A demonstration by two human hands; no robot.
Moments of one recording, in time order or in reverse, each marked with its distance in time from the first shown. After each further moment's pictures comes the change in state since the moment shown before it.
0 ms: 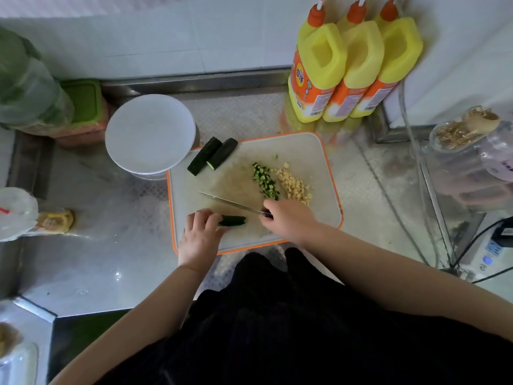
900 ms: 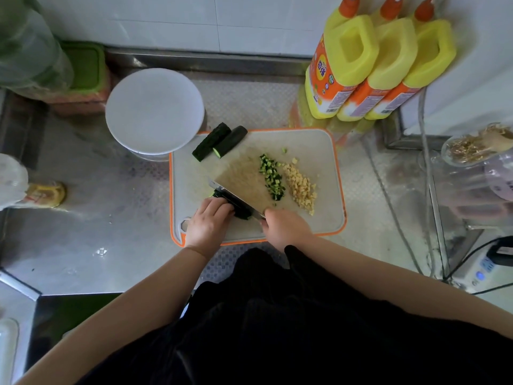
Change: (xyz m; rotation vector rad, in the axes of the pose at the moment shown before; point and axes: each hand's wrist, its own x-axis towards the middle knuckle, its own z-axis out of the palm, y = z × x) left_hand 0.012 0.002 0.018 -0.160 0.174 0.183; right_hand 0.000 -0.020 0.023 -0.029 -0.170 0.125
